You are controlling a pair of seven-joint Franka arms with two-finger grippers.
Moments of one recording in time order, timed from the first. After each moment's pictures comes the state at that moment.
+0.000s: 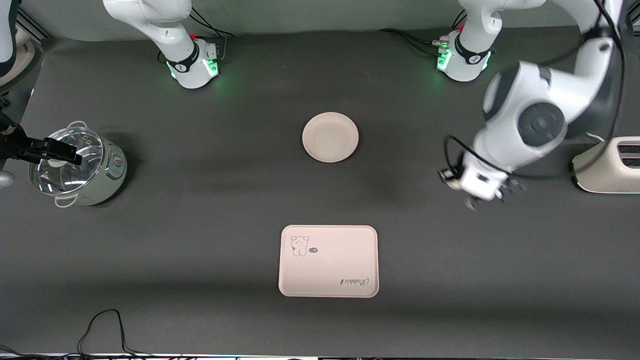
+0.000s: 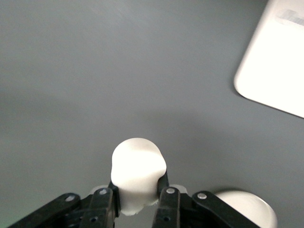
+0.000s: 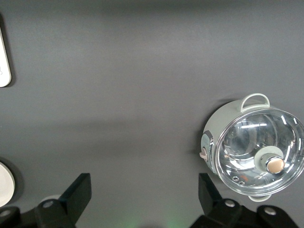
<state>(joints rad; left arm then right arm) -0.09 0.16 -0.32 -1.77 -0.03 1.82 -0.74 -0.04 0.11 -0.04 -1.50 -0.01 1.51 -0.01</state>
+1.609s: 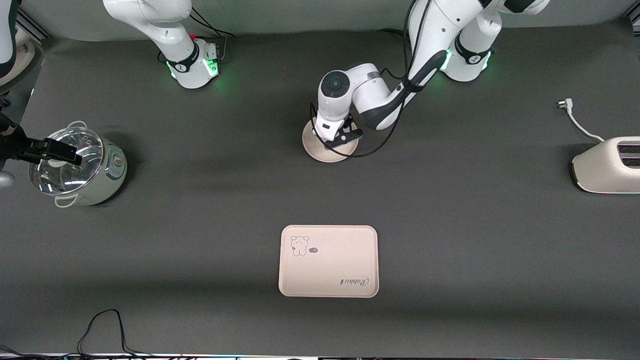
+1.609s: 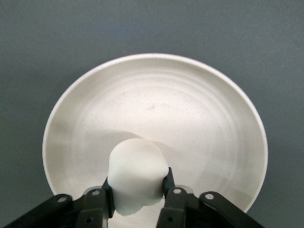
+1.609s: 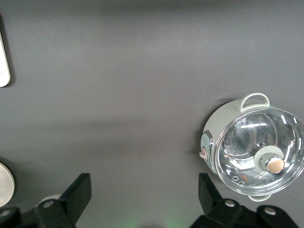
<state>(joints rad) -0.39 0.57 -0.61 -2.02 0.25 2.43 -1.51 -0.04 0.11 -0.04 -1.51 -0.01 1.51 -0.01</state>
